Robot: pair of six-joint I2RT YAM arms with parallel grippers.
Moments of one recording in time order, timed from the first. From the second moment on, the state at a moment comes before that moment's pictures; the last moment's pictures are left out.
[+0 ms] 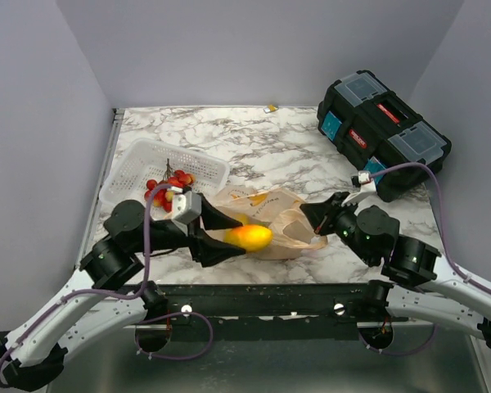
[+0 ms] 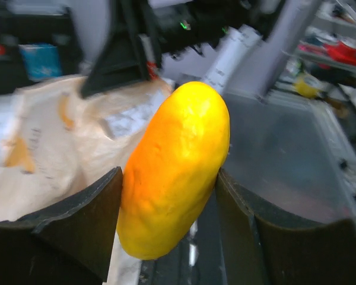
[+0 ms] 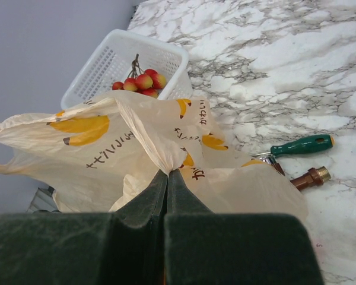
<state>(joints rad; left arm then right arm) -0.83 0.61 0.82 -0.18 0.71 -0.25 1.08 0.68 0.80 -0.34 0.53 0.65</state>
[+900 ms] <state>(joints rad) -0.21 1.01 1.08 -0.44 -0.26 -0.42 1.08 0.58 0.81 -0.46 0.59 0.66</state>
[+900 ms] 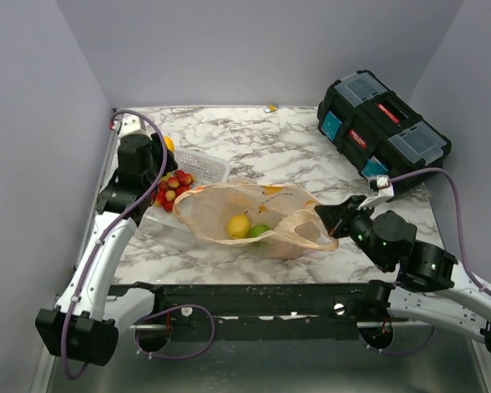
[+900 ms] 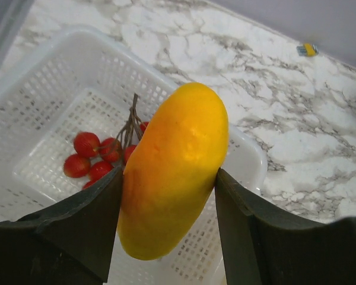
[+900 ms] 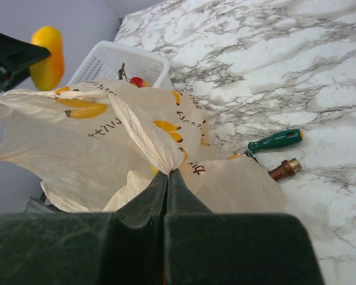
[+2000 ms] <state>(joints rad) -0.23 0.94 0.95 -0.46 0.01 -0.51 1.08 0.55 0.81 -0.47 0.58 0.66</state>
